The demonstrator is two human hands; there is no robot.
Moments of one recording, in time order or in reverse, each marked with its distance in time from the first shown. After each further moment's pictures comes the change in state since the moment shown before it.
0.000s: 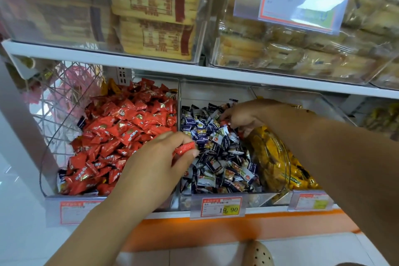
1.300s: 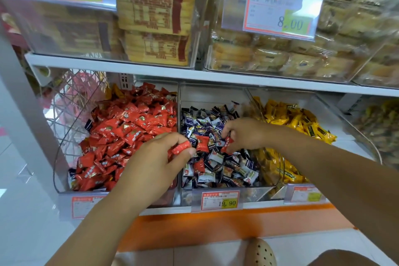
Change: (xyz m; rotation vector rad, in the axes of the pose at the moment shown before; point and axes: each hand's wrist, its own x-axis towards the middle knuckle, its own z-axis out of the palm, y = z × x) left_hand -0.005 -0.002 -0.005 -0.097 -0.005 -0.007; right_hand -0.070 0.013 0.033 -0.255 0.173 -0.303
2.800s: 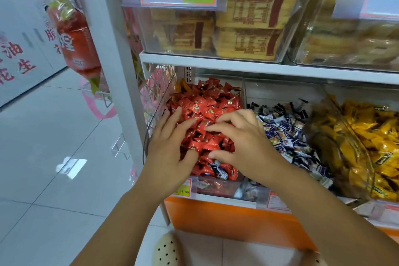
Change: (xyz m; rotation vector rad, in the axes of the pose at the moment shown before) left_hand -0.037 -0.066 -0.052 0.271 0.254 -0.067; right_hand -0.002 -0.125 0.074 0.041 0.604 -0.553
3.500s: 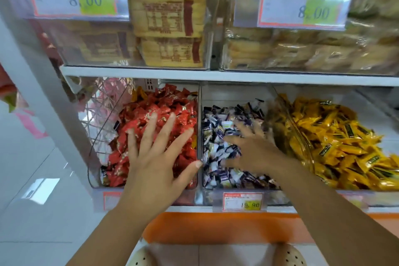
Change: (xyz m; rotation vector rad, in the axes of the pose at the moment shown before) left_hand 0.006 0.049 0.039 0.363 -0.042 0.208; right_hand -0.038 0.104 -0.024 -0.163 -0.475 0.518
